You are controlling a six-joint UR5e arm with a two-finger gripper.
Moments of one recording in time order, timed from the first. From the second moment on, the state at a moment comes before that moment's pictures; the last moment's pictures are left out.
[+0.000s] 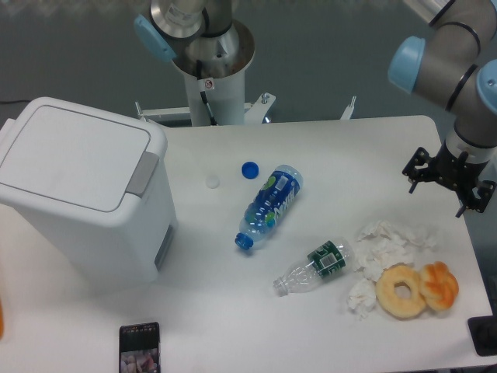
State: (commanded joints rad) arm 2.88 -2.09 -1.32 -1.22 1.50 1.49
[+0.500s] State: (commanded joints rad) arm 2.85 -2.07 -1.43 -1.16 1.50 1.45
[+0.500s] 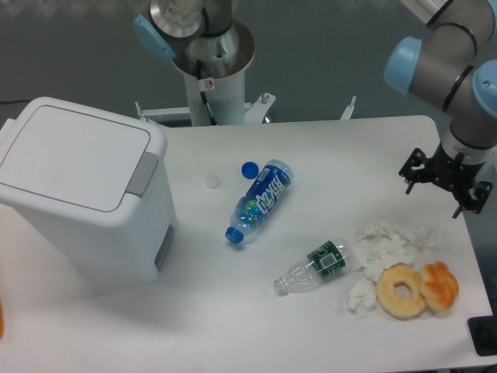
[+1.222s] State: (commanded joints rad) arm 2.59 -1.85 -1.54 -1.10 1.50 0.89
